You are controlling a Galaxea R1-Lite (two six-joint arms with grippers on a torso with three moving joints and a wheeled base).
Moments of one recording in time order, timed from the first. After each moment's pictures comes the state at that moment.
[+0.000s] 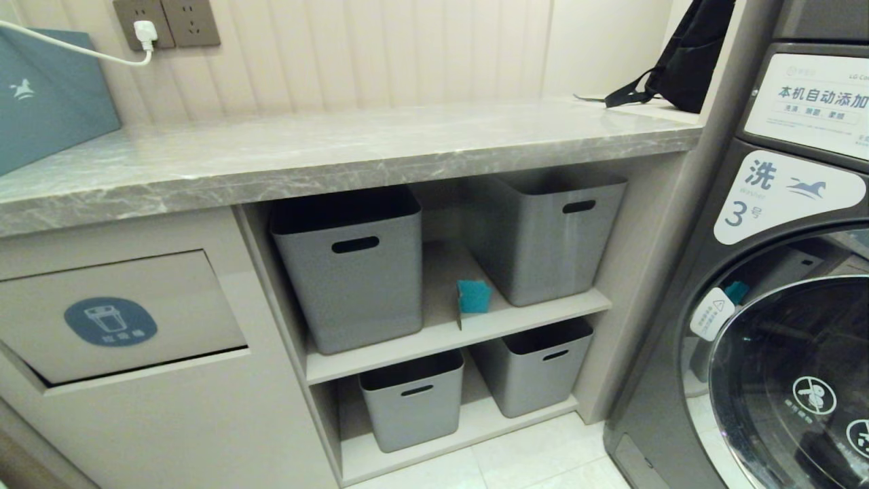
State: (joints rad) left arm 0.00 0.00 0.00 -0.01 -0.06 0.22; right arm 0.00 0.00 0.00 0.00 0.00 -0.01
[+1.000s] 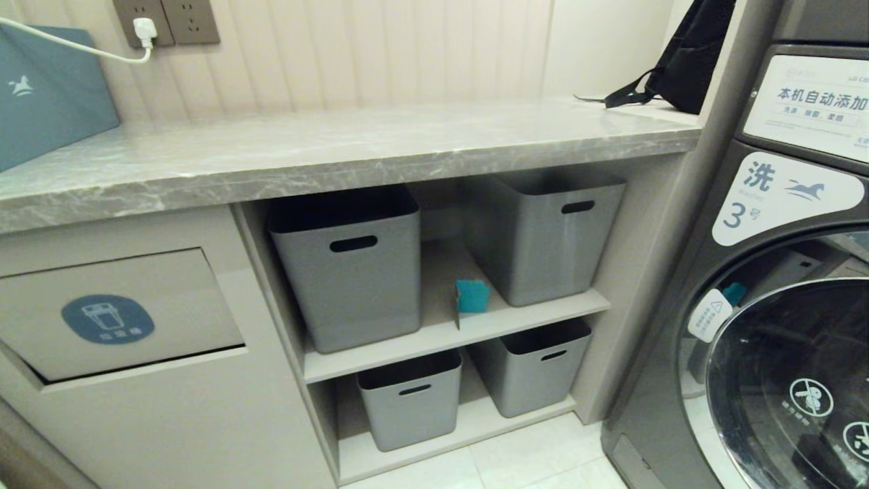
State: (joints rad) left arm 0.00 0.00 0.00 -0.01 -0.06 0.22; right arm 0.00 0.00 0.00 0.00 0.00 -0.01
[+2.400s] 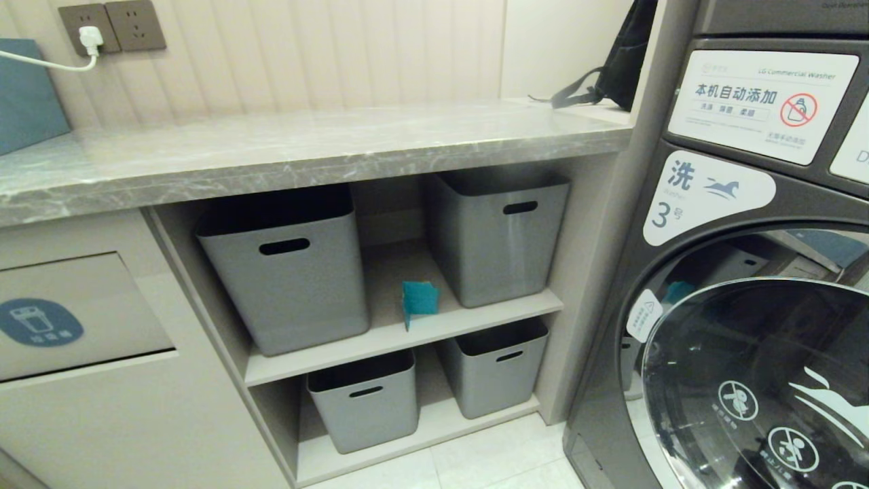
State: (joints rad) left arm 0.00 0.02 0.00 -0.02 -0.07 0.22; right arm 0.00 0.00 0.00 0.00 0.00 -0.01
